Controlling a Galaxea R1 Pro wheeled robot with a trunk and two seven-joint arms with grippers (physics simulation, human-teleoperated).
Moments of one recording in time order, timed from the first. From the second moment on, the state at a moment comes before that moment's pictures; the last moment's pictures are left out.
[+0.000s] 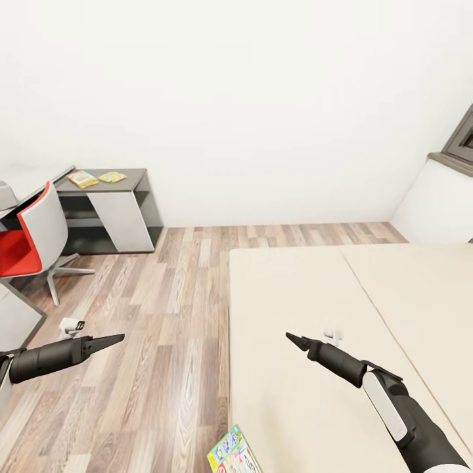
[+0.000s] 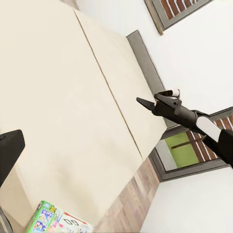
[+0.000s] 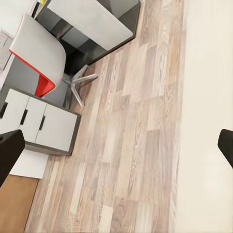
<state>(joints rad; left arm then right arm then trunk) -0.45 0.38 0.39 -1.14 0.06 0.81 -1.57 -0.41 -0.20 0.03 -1.06 -0.62 0.44 0.65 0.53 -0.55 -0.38</state>
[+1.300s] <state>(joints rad) -0.45 0.38 0.39 -1.14 0.06 0.81 -1.57 -0.41 -0.20 0.03 -1.05 -0.62 0.44 0.64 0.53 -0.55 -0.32</state>
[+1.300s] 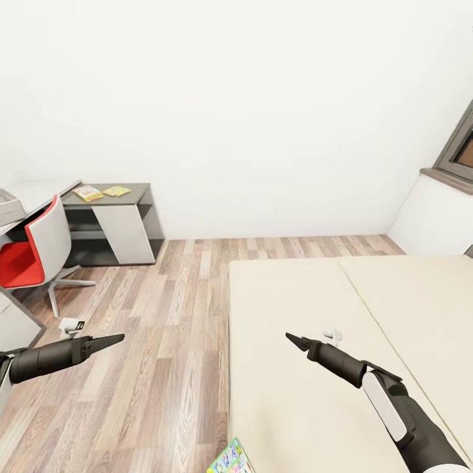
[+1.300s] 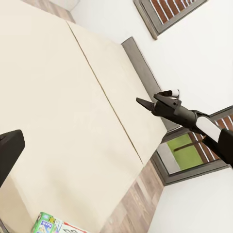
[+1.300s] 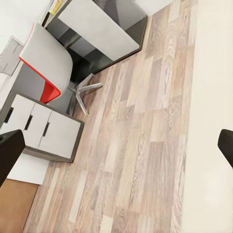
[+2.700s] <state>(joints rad) -0.45 0.38 0.39 -1.14 0.06 0.81 -1.57 -0.41 -0.20 0.03 -1.05 -0.62 0.44 0.64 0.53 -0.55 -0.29</state>
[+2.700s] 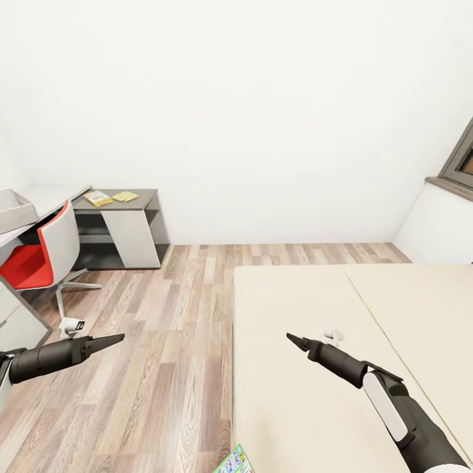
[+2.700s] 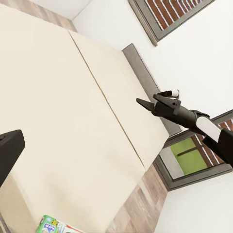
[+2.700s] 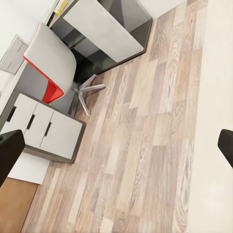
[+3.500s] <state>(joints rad) -0.45 0.38 0.39 -1.14 0.06 0.81 -1.57 -0.41 -0.20 0.03 -1.05 -0.62 0.44 0.63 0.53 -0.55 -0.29</state>
